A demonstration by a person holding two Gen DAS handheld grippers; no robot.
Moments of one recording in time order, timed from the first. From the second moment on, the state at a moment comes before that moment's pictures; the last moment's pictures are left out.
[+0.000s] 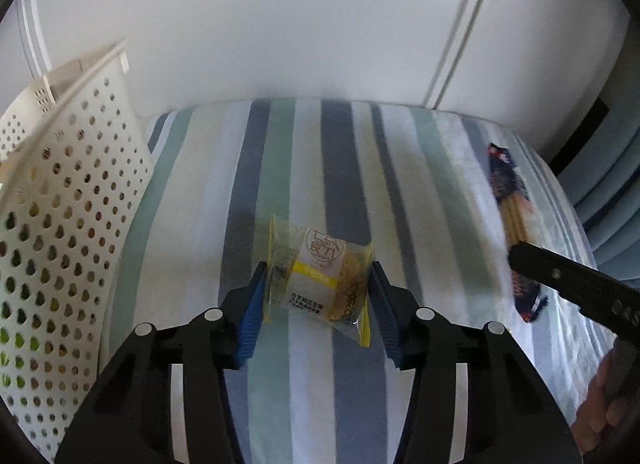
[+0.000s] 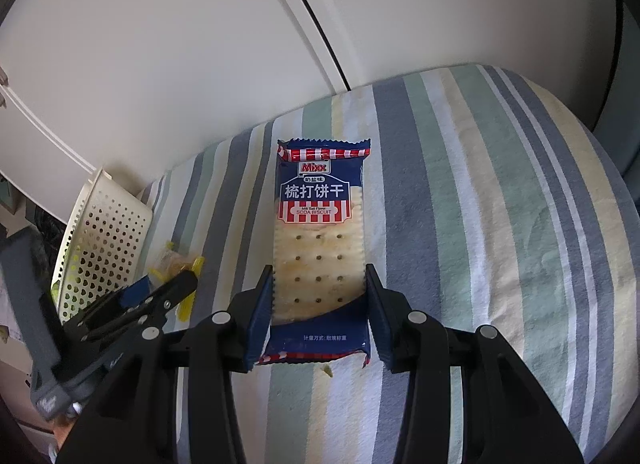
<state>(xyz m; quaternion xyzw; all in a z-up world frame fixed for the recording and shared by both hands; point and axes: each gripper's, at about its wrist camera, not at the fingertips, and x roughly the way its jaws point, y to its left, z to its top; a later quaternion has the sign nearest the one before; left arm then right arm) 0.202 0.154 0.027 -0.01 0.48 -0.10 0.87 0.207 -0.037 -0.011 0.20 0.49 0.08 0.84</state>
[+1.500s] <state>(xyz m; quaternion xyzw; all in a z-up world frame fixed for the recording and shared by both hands) 0.085 0.362 0.118 -0.11 0.34 0.11 0.93 0.204 -0.020 -0.013 0.17 0.49 0.09 0.85</state>
